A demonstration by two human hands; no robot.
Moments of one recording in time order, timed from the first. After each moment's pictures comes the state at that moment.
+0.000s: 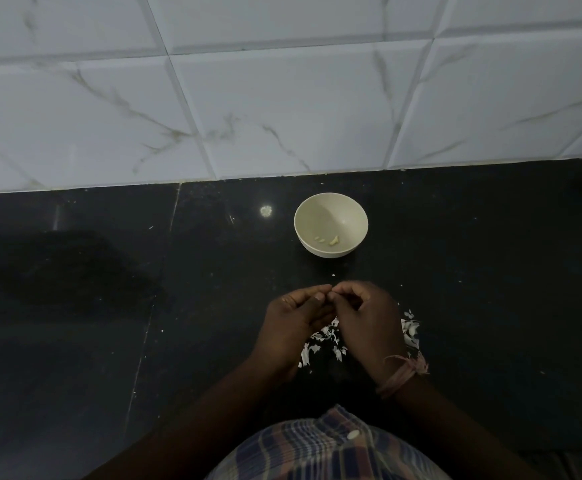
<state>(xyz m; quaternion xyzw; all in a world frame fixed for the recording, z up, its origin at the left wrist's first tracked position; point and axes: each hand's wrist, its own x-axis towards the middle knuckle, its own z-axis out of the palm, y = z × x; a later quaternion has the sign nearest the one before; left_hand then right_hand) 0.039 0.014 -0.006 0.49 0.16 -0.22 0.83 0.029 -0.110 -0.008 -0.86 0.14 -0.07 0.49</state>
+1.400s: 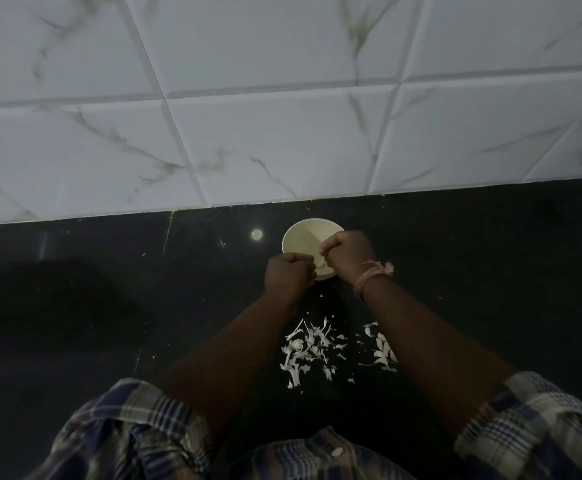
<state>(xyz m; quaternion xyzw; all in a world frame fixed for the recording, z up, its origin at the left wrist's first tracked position) 0.144 -0.014 0.003 0.66 0.21 -0.16 0.71 0.162 -0.144 0.013 -0.86 0.17 0.03 0.49</state>
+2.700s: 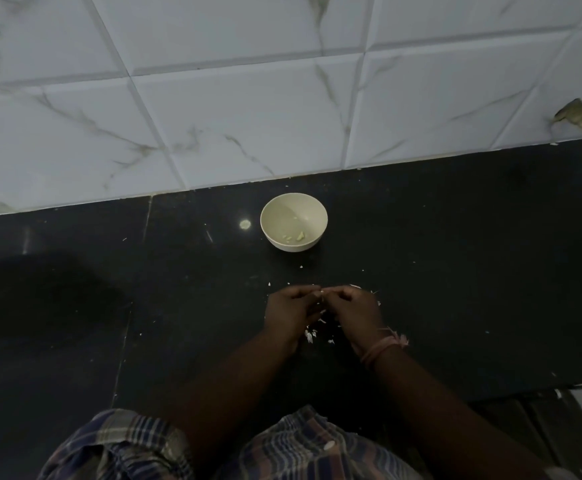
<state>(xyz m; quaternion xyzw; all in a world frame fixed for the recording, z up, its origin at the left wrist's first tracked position) 0.037 -0.030 -0.036 0.62 0.19 -0.25 0.72 0.010 -0.153 -0.052 -0.71 0.27 0.01 0.66</state>
